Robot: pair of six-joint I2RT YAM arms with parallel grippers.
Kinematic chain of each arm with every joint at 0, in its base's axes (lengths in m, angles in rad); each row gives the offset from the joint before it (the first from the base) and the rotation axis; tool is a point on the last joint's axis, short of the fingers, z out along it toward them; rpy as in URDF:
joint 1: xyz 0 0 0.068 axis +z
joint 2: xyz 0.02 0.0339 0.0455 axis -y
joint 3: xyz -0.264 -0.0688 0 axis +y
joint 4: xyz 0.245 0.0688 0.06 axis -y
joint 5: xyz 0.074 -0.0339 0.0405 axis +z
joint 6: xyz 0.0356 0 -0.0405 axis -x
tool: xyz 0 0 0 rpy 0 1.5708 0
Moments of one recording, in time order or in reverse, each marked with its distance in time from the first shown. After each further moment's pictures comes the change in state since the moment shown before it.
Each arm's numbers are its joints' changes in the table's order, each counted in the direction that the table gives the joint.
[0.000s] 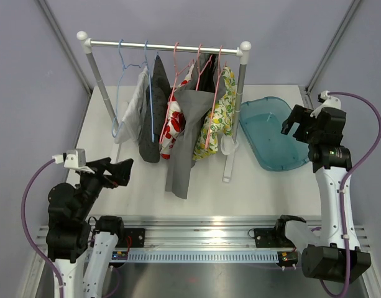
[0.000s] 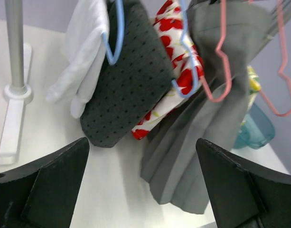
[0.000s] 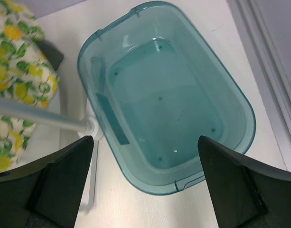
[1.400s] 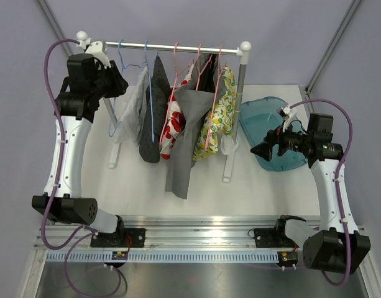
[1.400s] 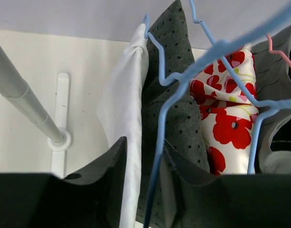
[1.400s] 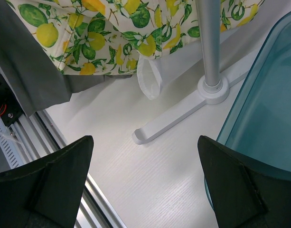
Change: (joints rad) left arm -0.010 -1.243 -1.022 -0.138 0.114 -0.153; right arm 0.005 -0.077 0.063 -0.142 0.917 0.545
